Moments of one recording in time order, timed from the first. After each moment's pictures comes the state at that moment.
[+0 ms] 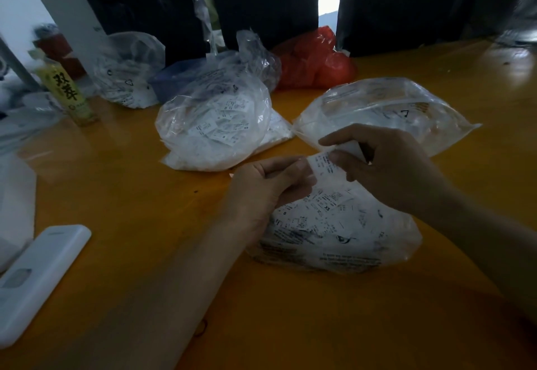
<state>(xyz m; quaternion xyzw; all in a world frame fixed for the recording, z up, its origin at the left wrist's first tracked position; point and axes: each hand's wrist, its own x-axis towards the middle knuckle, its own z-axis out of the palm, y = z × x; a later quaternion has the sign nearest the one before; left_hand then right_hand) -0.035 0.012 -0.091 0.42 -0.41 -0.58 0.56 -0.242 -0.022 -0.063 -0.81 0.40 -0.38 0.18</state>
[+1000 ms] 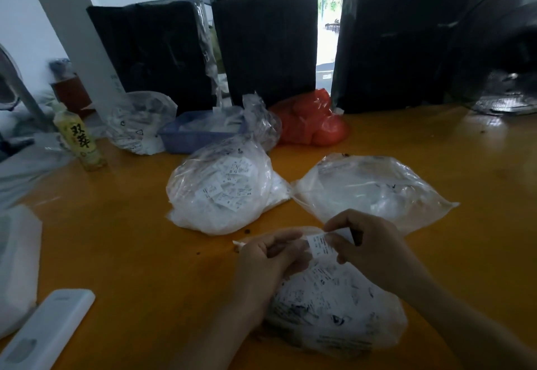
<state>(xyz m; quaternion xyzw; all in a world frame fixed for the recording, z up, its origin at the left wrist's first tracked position) -0.042 0.014 -0.094 0.49 -0.39 -0.54 0.56 -0.241 -0.027 -0.059 -0.77 0.48 -0.32 0.27</state>
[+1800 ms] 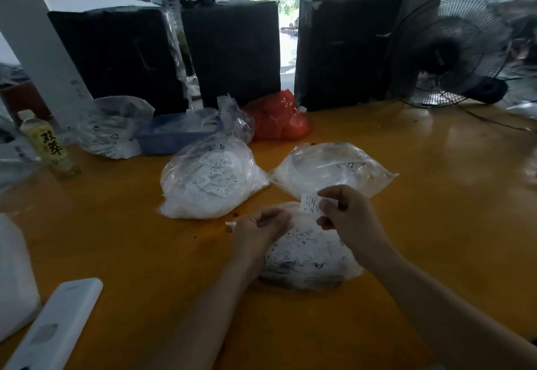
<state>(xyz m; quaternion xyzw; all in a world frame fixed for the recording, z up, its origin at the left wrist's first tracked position) -0.039 0.019 -0.087 0.46 -0.38 -0.57 0.57 -0.228 0.023 -0.050 -0.54 0.54 -0.49 0.41</state>
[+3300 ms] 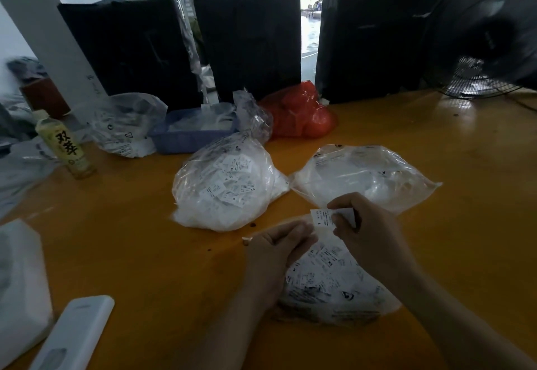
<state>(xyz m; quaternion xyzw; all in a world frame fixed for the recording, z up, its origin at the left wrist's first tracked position) -0.033 0.009 -0.094 0.39 -0.34 -0.64 0.57 -0.215 0.000 -0.052 -0.70 0.55 -0.41 0.20</state>
